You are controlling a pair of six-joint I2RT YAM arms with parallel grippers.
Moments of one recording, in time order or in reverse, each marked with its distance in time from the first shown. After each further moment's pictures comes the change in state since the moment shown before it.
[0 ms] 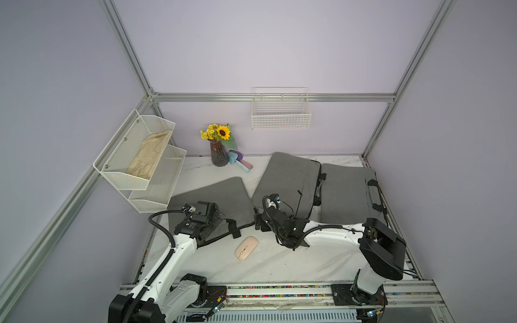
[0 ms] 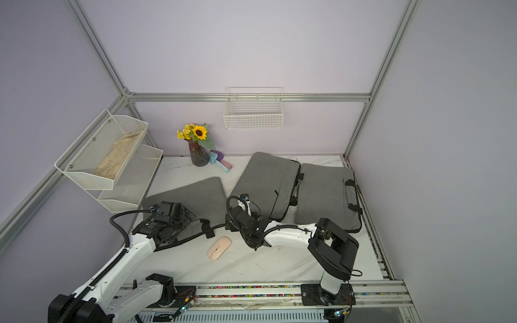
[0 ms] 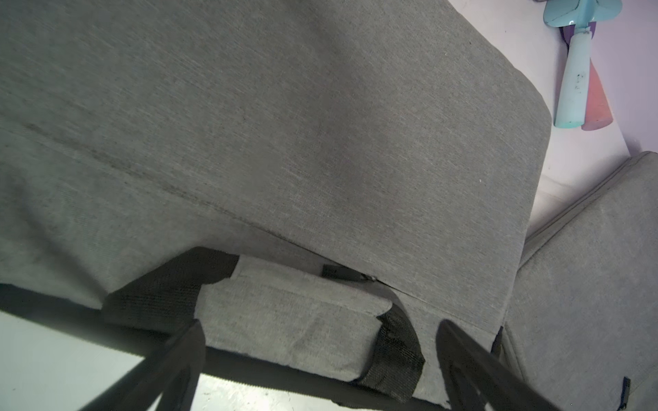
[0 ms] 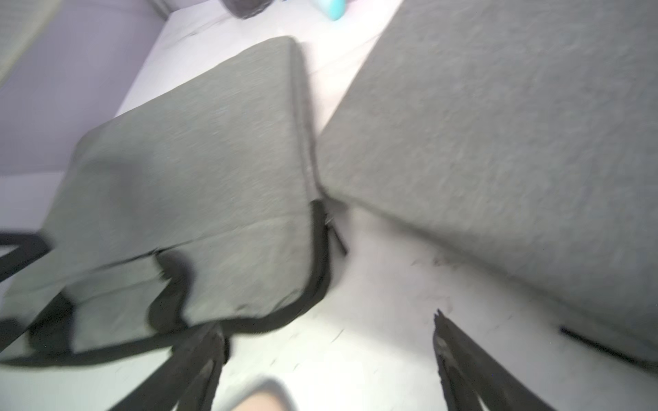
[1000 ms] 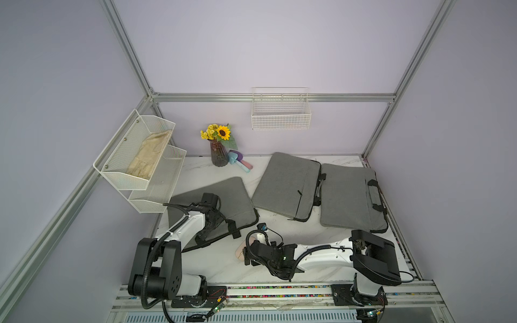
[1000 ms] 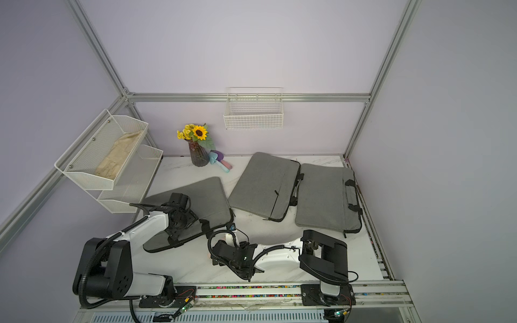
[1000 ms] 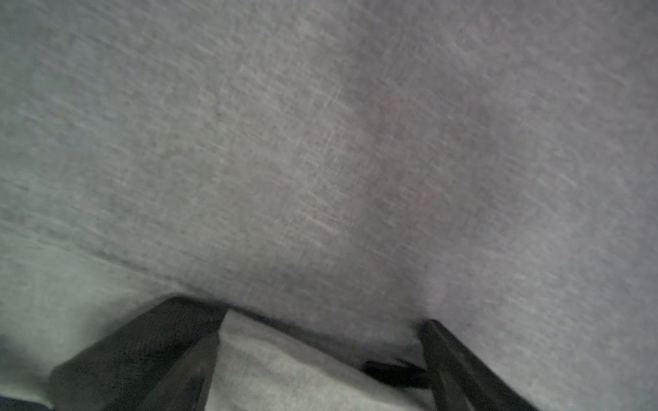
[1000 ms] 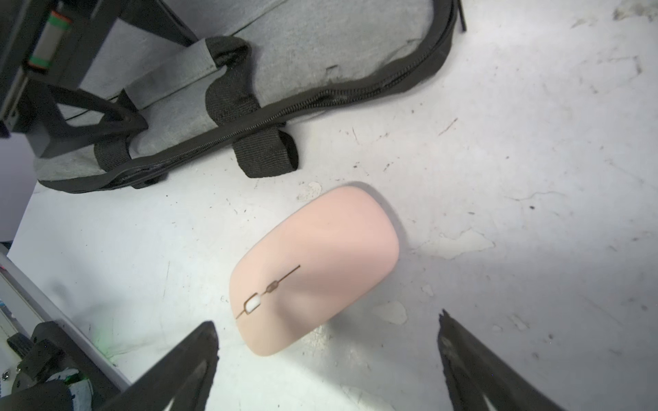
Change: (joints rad) left arm 0.082 0.428 0.119 0.032 0.042 0.074; right arm 0.239 0.074 -0.030 -0.073 -0.011 0.225
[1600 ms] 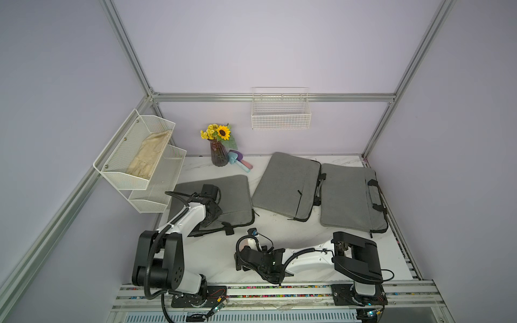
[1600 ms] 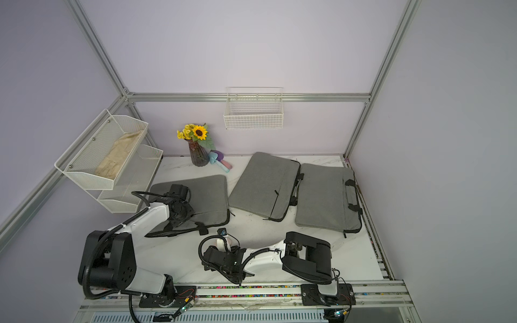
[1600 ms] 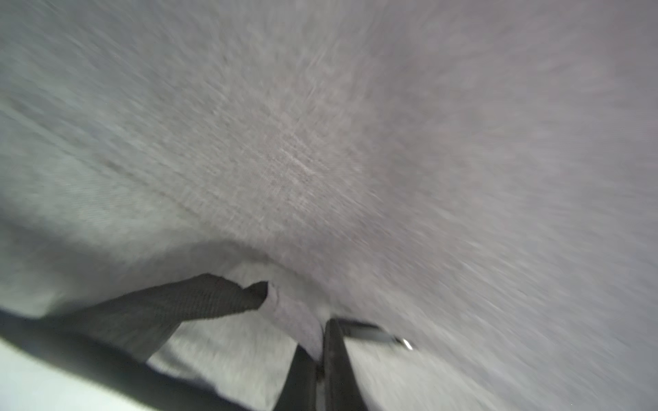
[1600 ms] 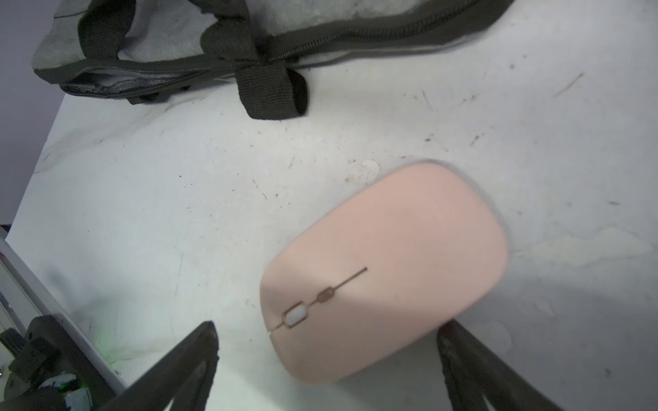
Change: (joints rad) left arm 0.008 -0.039 0.099 -0.023 -0.020 0.147; right arm 0.043 0.167 0.119 0.053 -0.009 0.019
